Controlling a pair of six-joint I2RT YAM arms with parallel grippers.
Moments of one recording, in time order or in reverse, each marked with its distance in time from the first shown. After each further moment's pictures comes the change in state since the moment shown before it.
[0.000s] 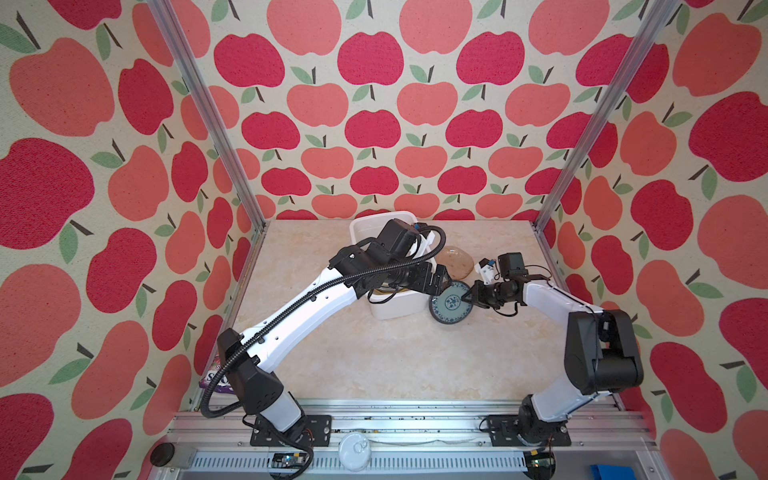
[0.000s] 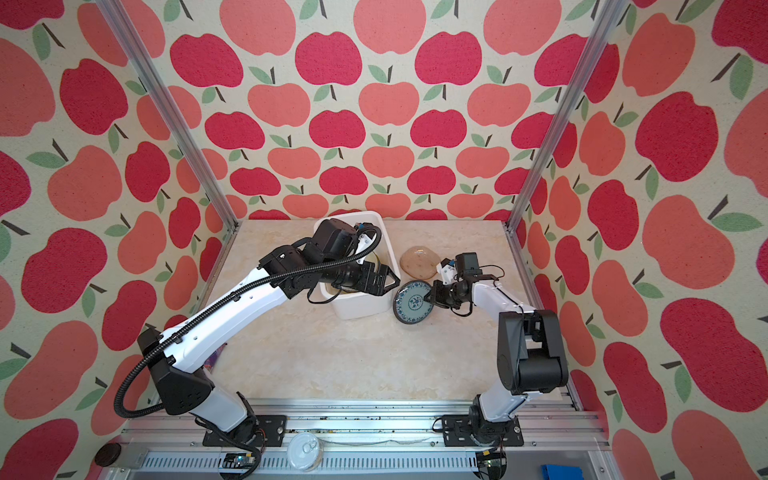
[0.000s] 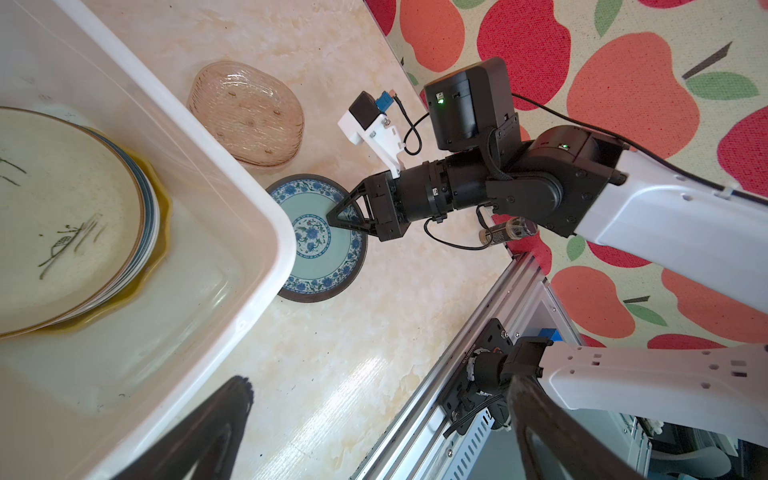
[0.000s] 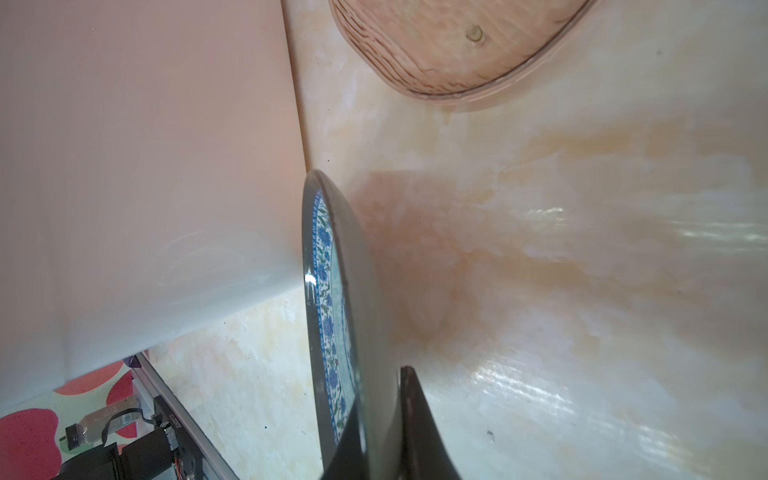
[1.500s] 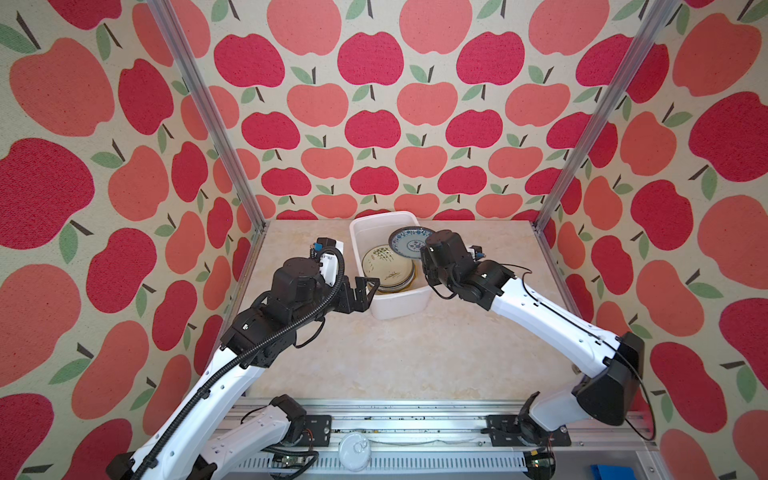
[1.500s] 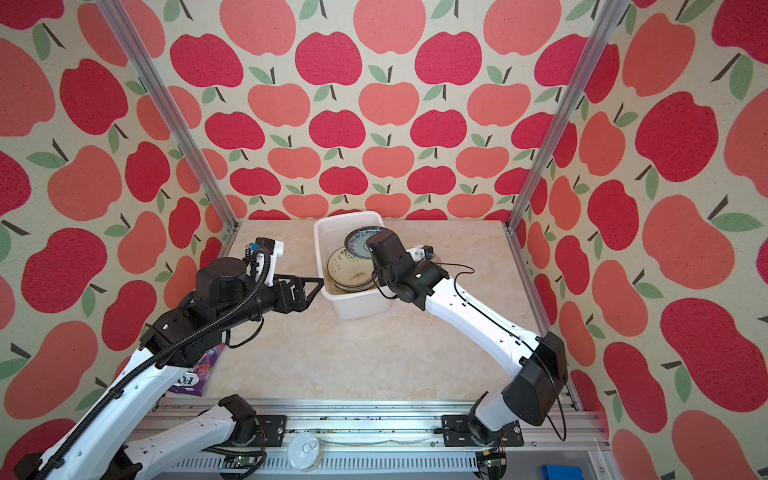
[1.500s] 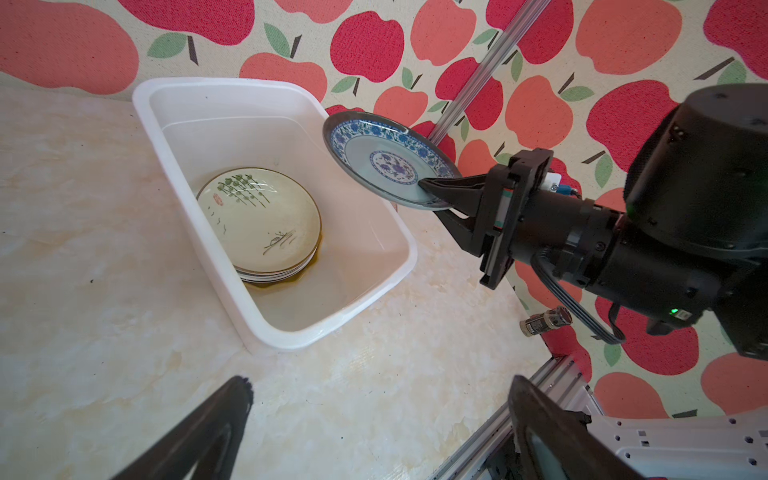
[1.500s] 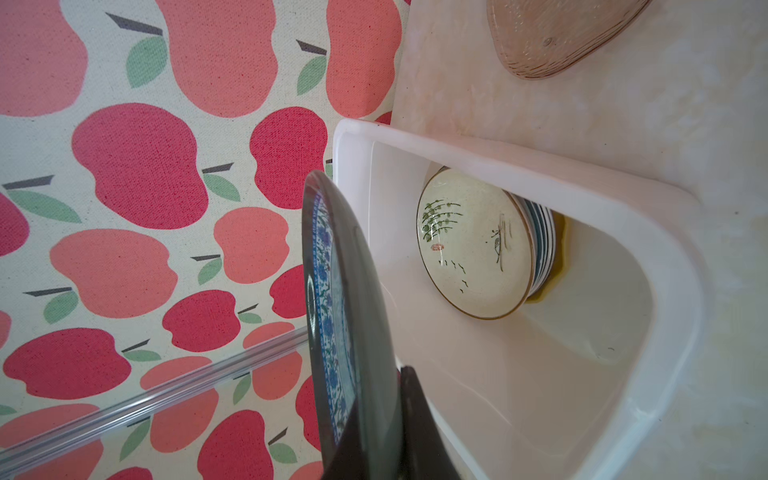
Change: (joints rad) left arm 0.229 -0.675 -0.522 0.129 -0.131 -0.031; right arm 0.730 -0.041 0.517 -0.058 1.004 1.598
